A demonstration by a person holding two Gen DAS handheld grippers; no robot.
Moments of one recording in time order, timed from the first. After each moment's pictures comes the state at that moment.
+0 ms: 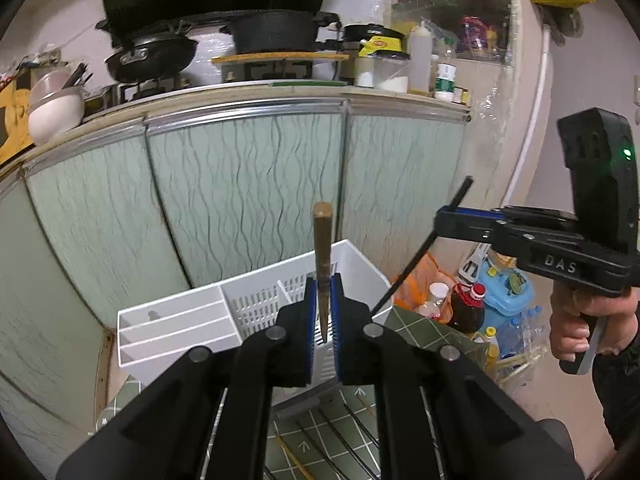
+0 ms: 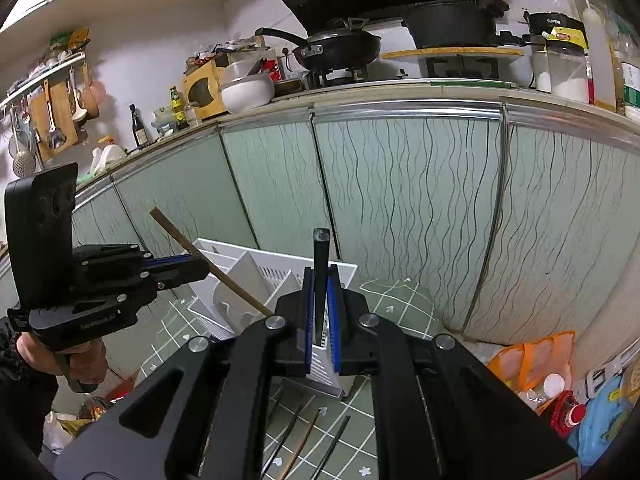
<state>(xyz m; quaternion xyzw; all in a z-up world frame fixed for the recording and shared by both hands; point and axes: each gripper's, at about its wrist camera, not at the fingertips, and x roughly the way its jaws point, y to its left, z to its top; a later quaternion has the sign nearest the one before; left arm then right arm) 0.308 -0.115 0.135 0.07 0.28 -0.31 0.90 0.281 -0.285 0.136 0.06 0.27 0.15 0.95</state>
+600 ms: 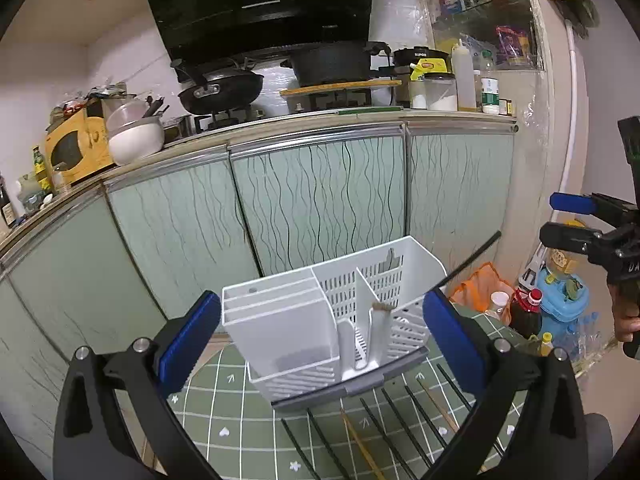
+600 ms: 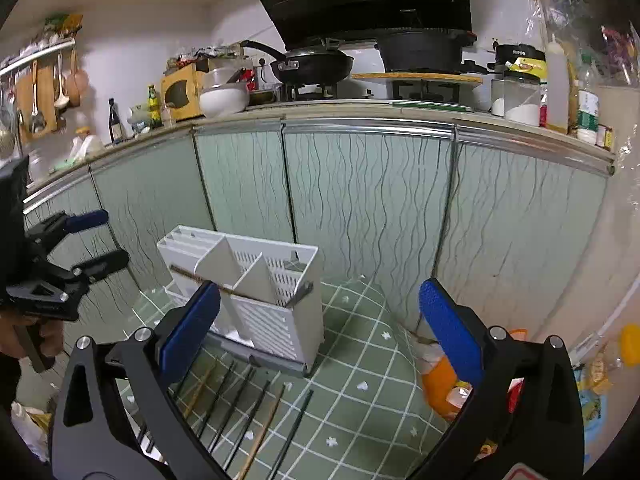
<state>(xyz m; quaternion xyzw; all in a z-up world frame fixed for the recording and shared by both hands) 0.243 -0.068 0.148 0.10 0.22 -0.20 0.95 0.208 -0.286 0.148 0.01 0.25 0.08 0.97</state>
